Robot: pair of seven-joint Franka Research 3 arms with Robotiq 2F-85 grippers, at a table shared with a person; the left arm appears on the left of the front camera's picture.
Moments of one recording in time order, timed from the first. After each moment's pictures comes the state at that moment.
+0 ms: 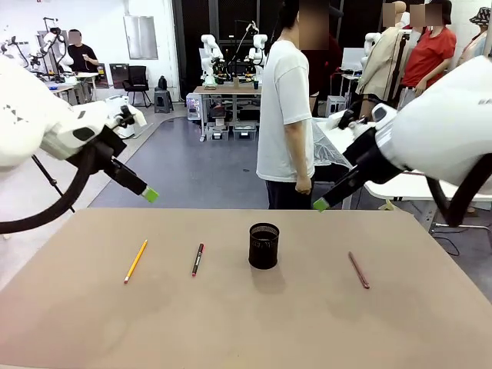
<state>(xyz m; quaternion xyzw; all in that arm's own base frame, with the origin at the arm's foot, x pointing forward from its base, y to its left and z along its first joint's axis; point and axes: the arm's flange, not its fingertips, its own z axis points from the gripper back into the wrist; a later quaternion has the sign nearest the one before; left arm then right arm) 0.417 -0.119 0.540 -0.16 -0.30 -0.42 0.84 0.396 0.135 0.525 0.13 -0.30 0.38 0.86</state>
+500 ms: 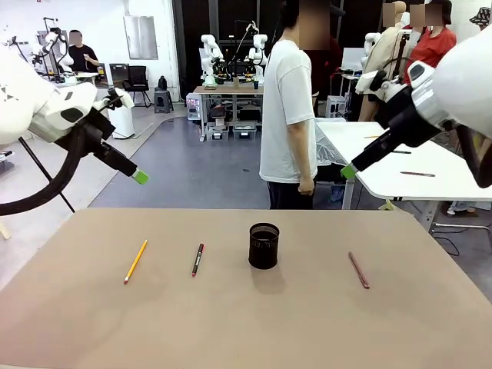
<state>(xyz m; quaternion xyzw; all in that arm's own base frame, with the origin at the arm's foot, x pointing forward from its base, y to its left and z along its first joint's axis) 0.433 -0.100 0.560 -0.16 -0.32 -0.40 0.84 0.402 0.096 0.586 0.11 -0.33 0.37 0.86</state>
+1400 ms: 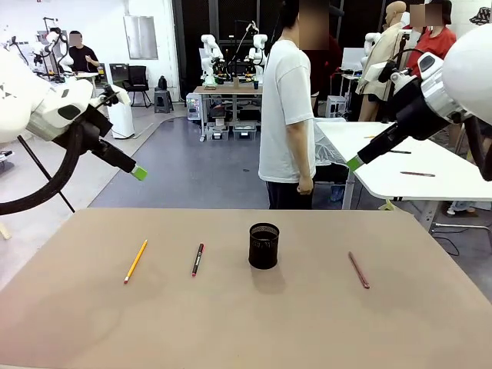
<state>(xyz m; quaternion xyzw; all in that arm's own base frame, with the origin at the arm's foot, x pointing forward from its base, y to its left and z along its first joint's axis) 0.434 -0.096 0.563 -0.16 -0.33 -0.39 0.85 0.404 0.087 0.593 0.12 -0.33 0.36 0.86</state>
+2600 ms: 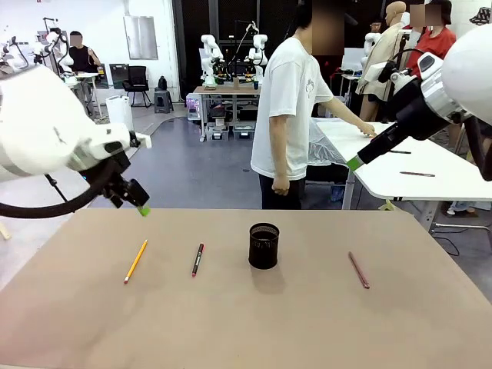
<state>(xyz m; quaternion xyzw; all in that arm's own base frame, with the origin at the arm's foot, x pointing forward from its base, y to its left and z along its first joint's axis) 0.470 -0.119 0.474 -0.06 -0.19 -0.23 0.95 0.404 0.087 0.593 0.12 -0.33 0.36 0.86</state>
